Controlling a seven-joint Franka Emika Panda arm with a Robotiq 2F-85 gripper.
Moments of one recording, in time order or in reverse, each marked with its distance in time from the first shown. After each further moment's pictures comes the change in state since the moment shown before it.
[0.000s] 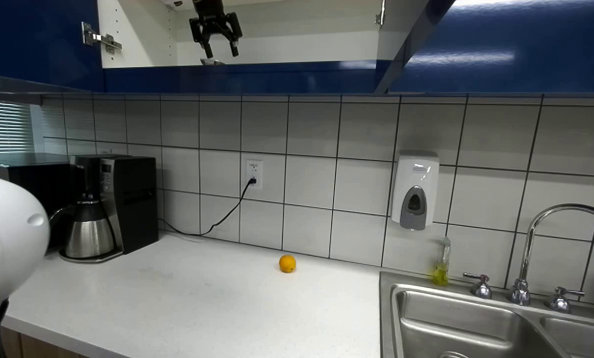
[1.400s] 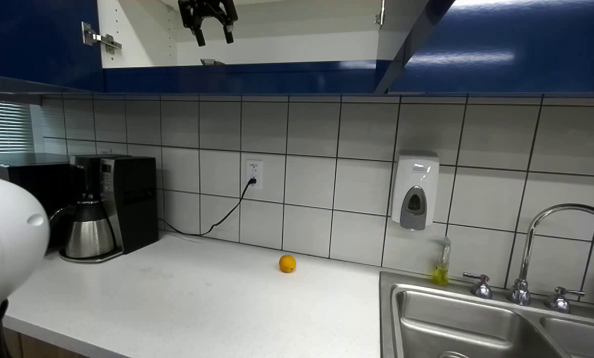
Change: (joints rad) arm -0.001 -0.288 -0.046 -0.320 0.033 -0.001 -0.020
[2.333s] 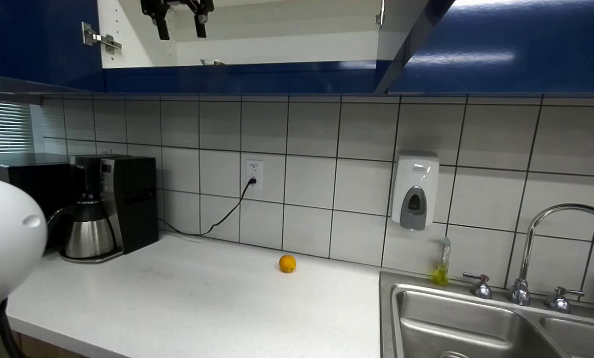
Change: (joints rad) arm -0.024 -0.346 -0.011 -0.345 0.092 -0.165 -0.154
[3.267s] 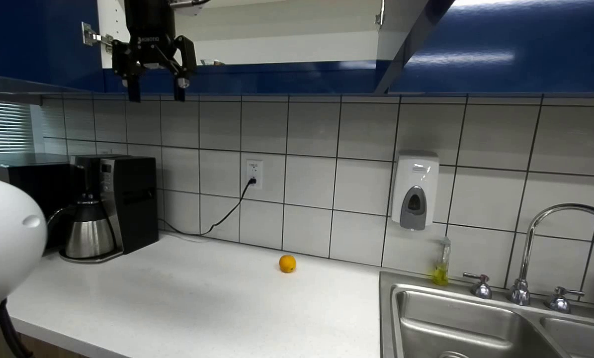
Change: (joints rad) arm -0.001 -0.191 -0.008 -0.422 0.000 -0.054 -0.107
